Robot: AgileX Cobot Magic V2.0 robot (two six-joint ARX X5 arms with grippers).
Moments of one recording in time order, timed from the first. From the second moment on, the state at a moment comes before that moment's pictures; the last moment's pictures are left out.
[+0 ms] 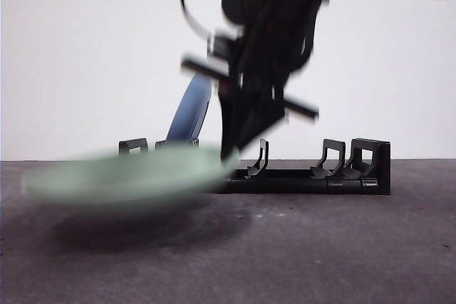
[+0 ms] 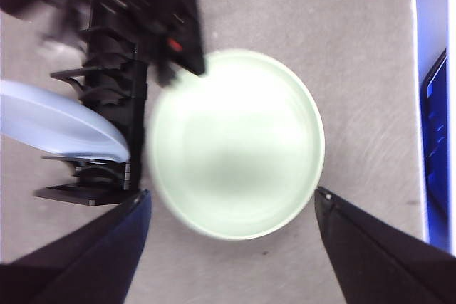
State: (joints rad) left arm -0.88 0.92 1.15 -1.06 -0.13 0.78; right arm 0.66 1.90 1.51 -0.79 -0.23 0.24
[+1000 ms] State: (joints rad) left arm -0.97 1.05 1.15 -0.88 -0.42 1.12; right arm 0.64 1.71 1.96 -1.25 -0.24 0.14
